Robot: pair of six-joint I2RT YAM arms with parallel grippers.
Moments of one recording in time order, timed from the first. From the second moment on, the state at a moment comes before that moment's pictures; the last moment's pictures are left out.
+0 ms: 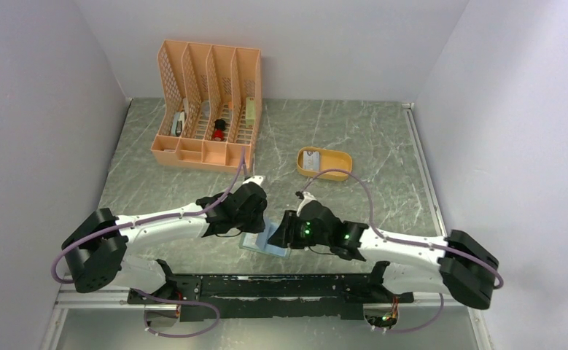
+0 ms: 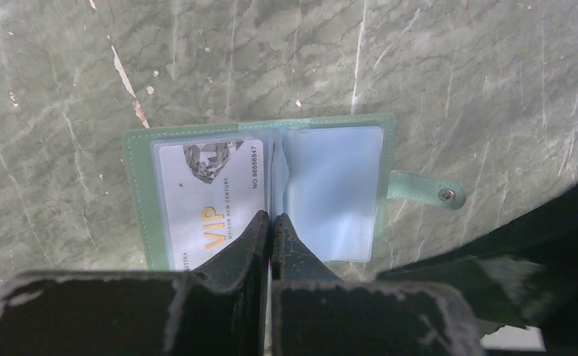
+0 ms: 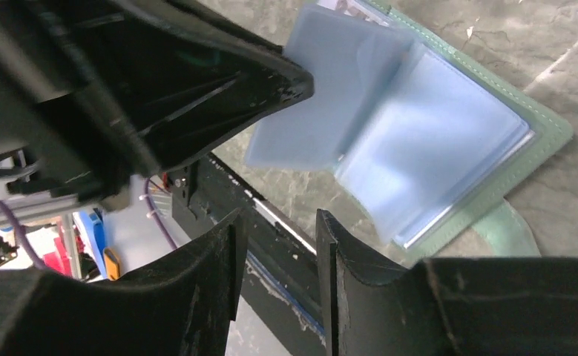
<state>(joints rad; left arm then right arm) -0.98 1.36 0.75 -0.30 -0.13 -0.74 1.04 1.08 0.45 0.04 -0.07 0.99</state>
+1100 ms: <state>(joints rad) -0.98 1.34 0.75 -0.26 -0.07 -0.67 1.02 1.33 0.30 0.35 0.00 1.12</state>
